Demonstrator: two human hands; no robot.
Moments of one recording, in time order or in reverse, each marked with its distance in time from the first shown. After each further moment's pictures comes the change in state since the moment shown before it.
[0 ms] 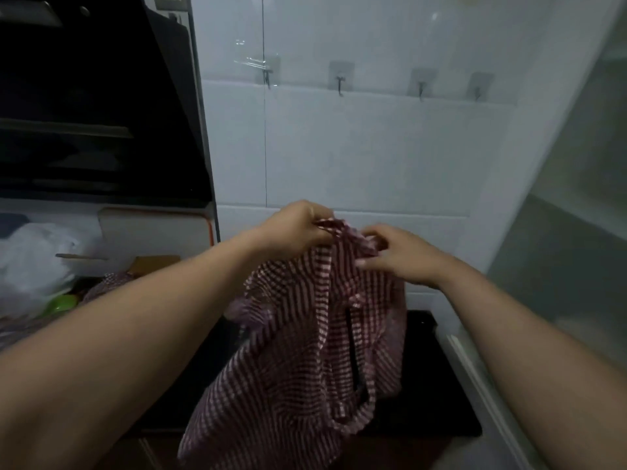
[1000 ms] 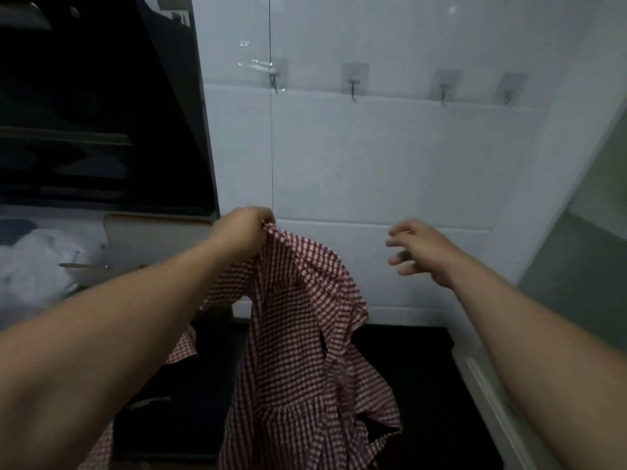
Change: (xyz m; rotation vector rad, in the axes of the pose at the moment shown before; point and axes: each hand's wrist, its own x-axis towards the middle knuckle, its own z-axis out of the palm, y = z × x) left_hand 0.014 -0.104 -0.050 0.472 0.195 -0.419; right_hand 0.070 0.036 -0.006 0.534 0.154 0.435
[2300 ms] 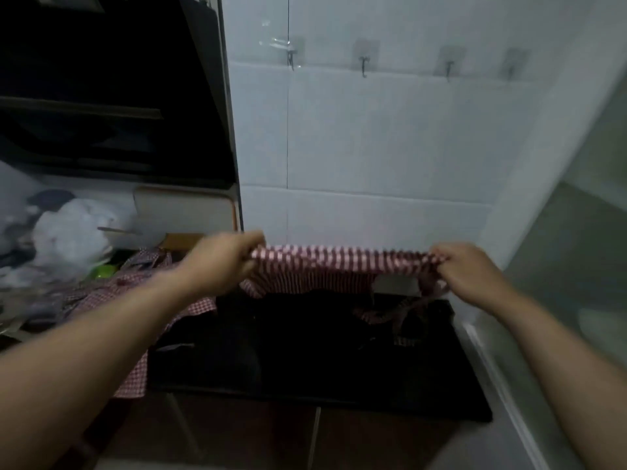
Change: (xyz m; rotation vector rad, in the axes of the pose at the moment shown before) left_hand -0.159 -0.026 -0.002 0.076 0.007 0.236; right_hand -0.104 0.069 -0.042 -0.643 0.077 -0.400
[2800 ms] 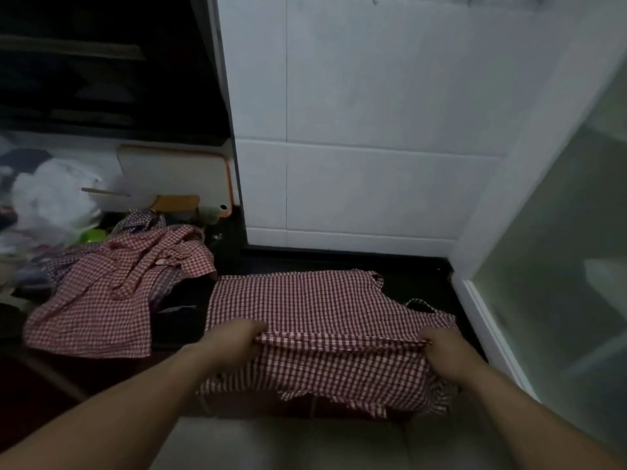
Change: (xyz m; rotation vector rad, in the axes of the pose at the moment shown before) left_hand -0.128 -0.007 0.165 -0.091 -0.627 -0.135; right_hand -0.138 0.097 0.169 -0.103 -0.439 0.279
